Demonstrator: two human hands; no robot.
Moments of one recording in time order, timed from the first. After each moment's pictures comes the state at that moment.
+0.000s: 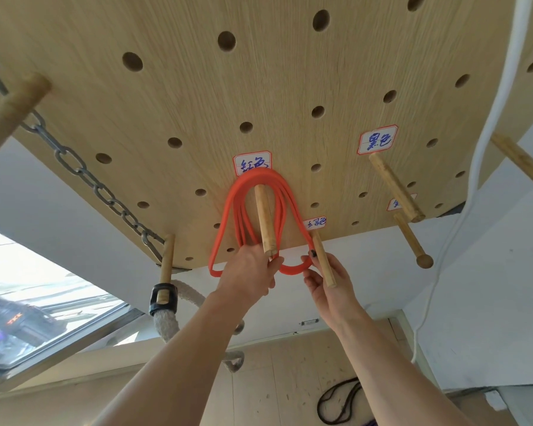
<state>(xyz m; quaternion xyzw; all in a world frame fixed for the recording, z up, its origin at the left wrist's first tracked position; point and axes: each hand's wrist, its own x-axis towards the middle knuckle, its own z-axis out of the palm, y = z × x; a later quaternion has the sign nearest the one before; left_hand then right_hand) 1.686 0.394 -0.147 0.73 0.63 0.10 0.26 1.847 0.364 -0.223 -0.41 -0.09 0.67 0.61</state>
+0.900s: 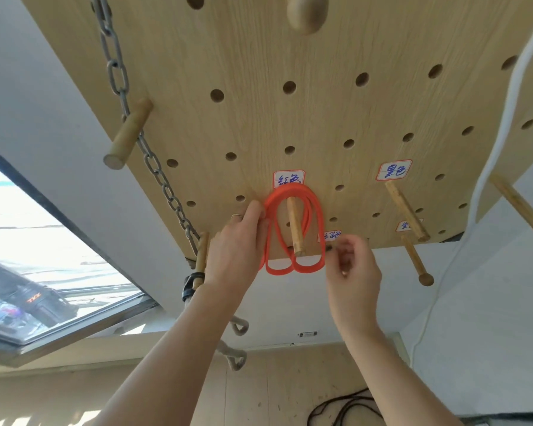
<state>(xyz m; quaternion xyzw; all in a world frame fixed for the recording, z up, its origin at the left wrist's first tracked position) 1.653 0.367 -0.062 0.73 0.62 0.27 0.04 1.826 0.326 -0.111 -0.61 -0.49 0.23 0.59</state>
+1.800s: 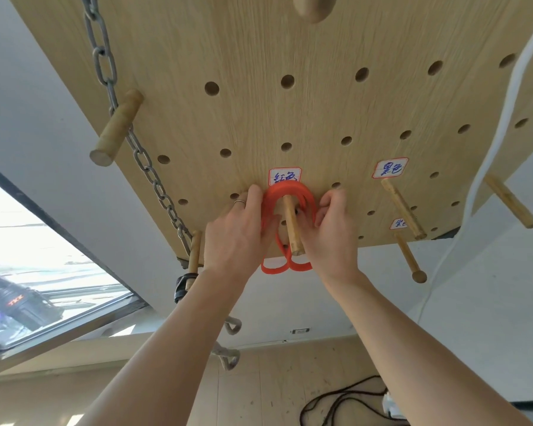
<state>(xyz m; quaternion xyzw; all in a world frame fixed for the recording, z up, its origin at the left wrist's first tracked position) 1.662 0.386 -0.060 0.74 0.62 0.24 -0.09 1.816 0.391 -0.089 -0.62 -0.58 0.14 0.51</state>
